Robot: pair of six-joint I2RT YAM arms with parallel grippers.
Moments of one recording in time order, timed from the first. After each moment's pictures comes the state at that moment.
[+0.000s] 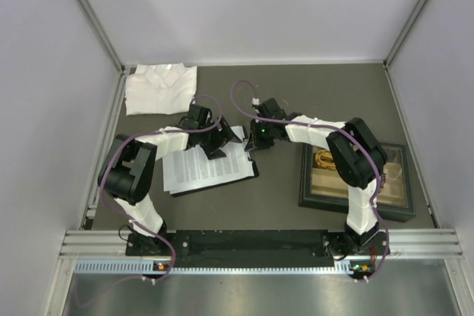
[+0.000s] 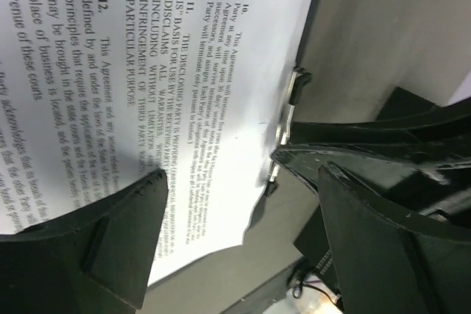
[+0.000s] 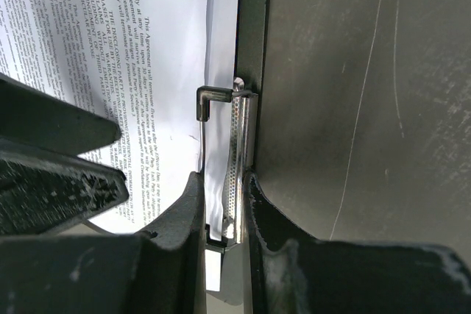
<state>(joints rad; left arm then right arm) -0.38 1.73 0.93 -0.12 0.37 -0.95 0.64 1.96 1.26 -0.25 -0.24 0.52</state>
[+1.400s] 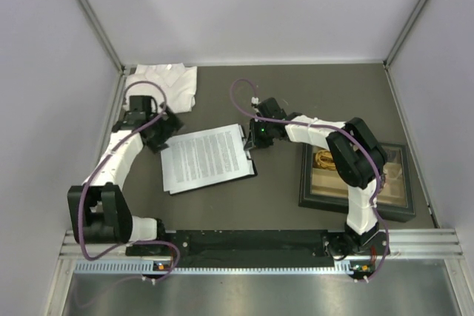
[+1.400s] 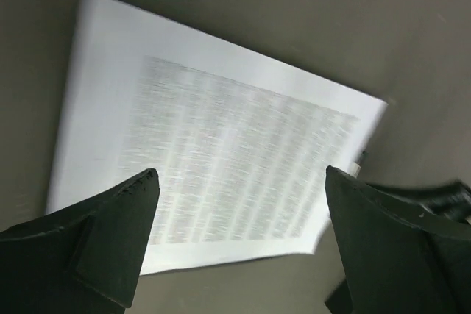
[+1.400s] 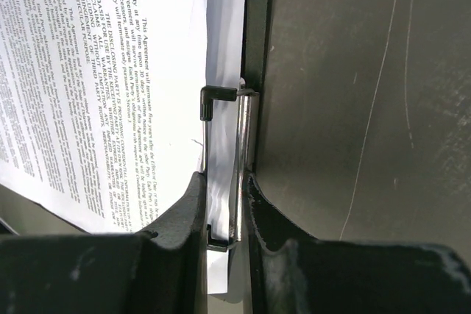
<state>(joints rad) -0.05 1.37 1.00 -0.53 0.18 -0.76 0.64 1.97 1.26 -0.23 -0.25 0.52</state>
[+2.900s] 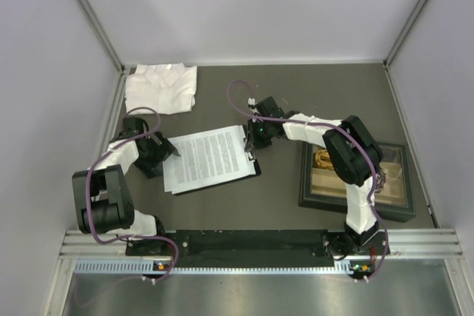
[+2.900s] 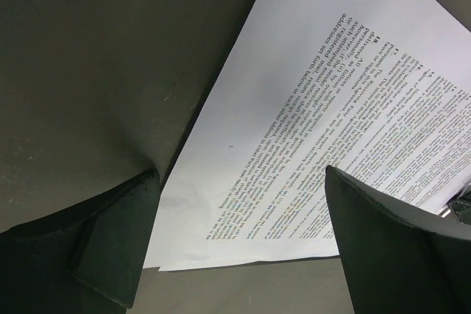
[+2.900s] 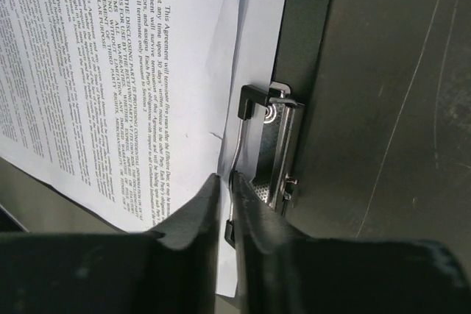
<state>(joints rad) 0.19 1.45 0.77 -0.52 0.21 -0.61 0.64 2.00 1.30 -0.26 -0.30 0.47</state>
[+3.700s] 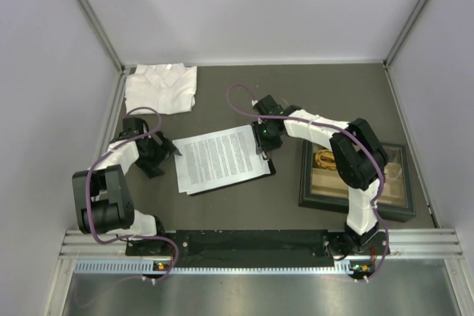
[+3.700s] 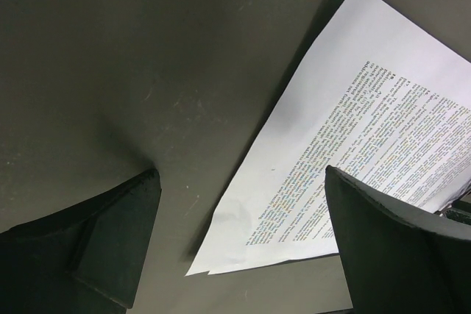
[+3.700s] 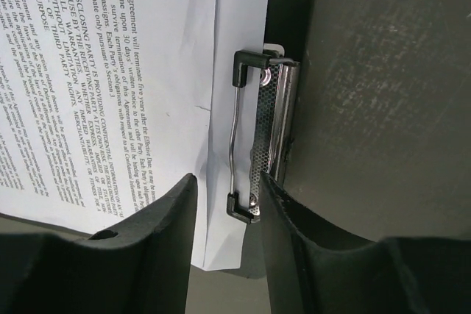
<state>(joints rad) 0.19 1.45 0.76 -0.50 0.25 -0.61 0.66 1.94 1.36 -0.56 -0.07 0.38</state>
